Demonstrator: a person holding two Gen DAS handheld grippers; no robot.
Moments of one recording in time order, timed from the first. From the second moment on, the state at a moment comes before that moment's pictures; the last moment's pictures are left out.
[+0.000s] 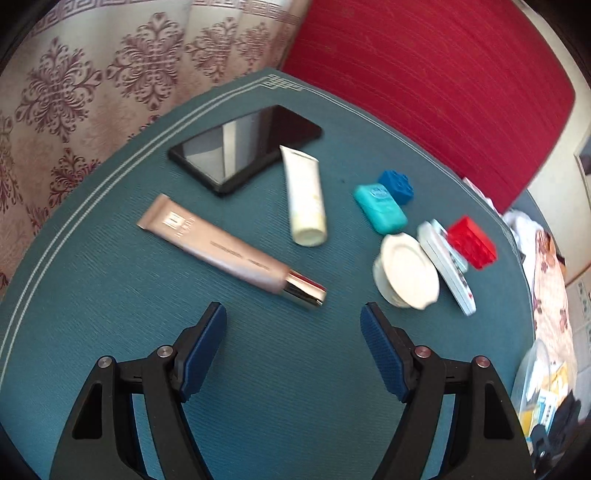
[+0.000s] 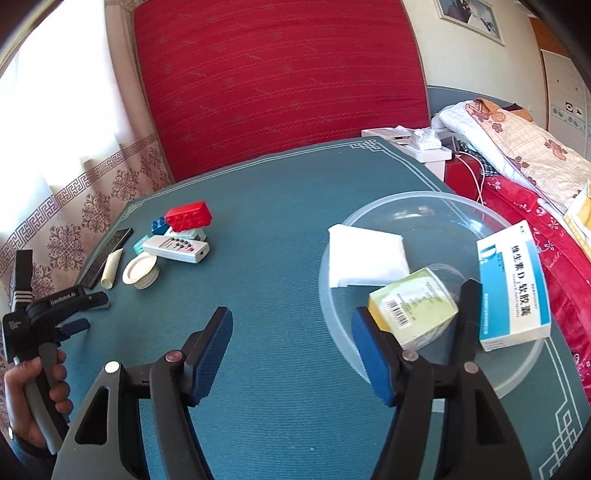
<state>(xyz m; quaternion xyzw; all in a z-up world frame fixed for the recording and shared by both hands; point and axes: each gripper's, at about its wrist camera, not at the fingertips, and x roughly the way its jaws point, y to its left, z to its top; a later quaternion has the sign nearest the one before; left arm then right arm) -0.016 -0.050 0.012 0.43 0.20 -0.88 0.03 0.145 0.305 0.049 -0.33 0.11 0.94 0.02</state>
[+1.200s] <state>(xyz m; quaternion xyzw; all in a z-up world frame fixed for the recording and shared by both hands) -0.039 -0.080 0.004 0.39 0.11 -0.91 0.11 0.112 0.249 0.032 -0.38 0.06 0.92 -0.01</state>
